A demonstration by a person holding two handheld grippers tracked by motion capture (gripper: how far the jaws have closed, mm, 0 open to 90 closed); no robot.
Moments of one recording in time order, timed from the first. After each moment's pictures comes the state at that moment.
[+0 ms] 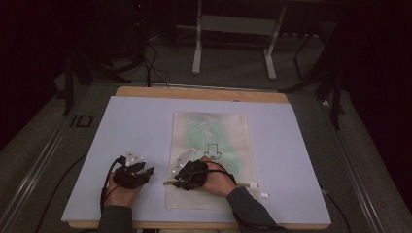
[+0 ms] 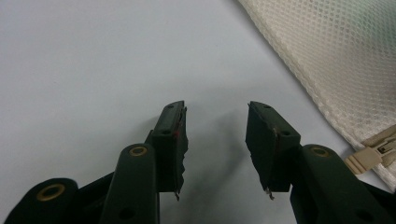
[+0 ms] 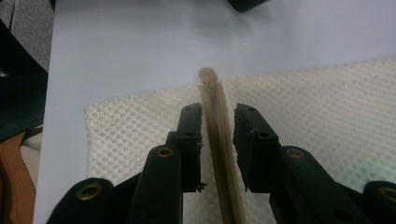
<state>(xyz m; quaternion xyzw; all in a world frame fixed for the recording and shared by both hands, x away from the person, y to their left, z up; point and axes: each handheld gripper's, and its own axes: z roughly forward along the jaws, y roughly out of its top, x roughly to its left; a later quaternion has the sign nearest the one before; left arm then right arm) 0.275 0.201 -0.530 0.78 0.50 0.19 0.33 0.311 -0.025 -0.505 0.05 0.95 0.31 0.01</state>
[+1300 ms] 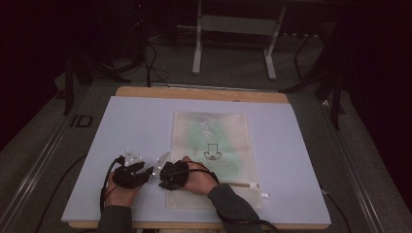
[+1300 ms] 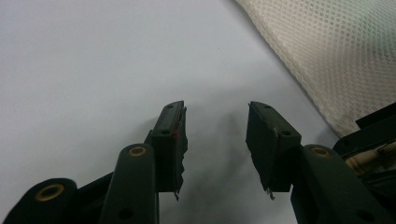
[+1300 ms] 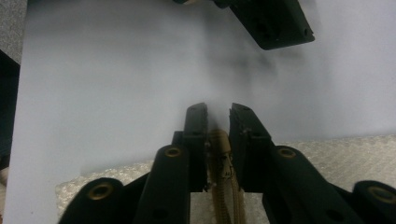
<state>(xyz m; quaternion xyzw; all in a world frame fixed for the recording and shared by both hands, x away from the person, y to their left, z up) 0.274 0.203 -0.529 0.77 0.50 0.19 0.33 0.312 0.029 -0.516 0.03 0.96 0.27 0.01</state>
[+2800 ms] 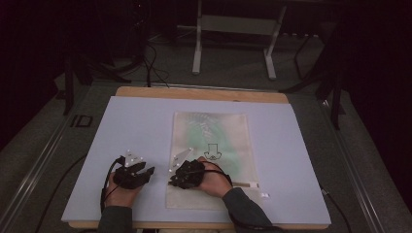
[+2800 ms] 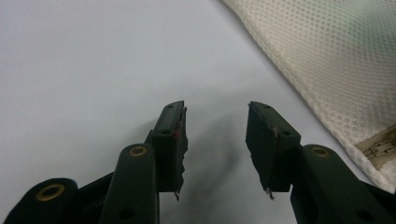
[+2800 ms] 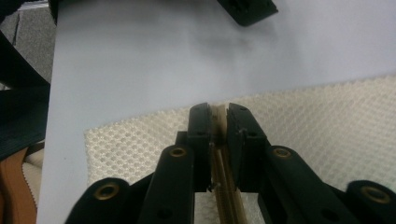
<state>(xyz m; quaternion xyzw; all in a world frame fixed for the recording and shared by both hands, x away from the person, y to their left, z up) 0.272 0.201 -0.528 0.77 0.50 0.19 0.34 0.312 -0.017 -0.507 0.06 0.95 0.32 0.00</state>
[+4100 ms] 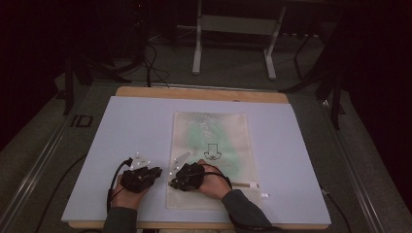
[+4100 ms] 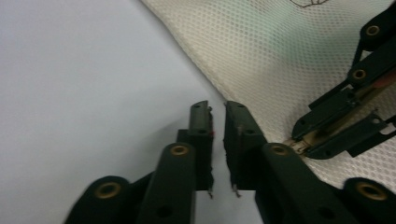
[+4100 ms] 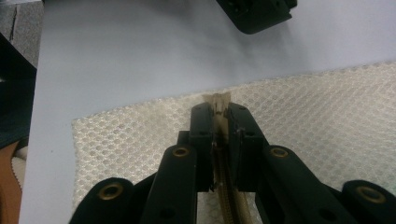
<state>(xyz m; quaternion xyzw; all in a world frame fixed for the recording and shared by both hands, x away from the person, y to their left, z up) 0.266 0.180 -0.524 0.80 0.45 0.14 0.38 0.310 -0.017 -0.520 0.06 0.95 0.31 0.00</state>
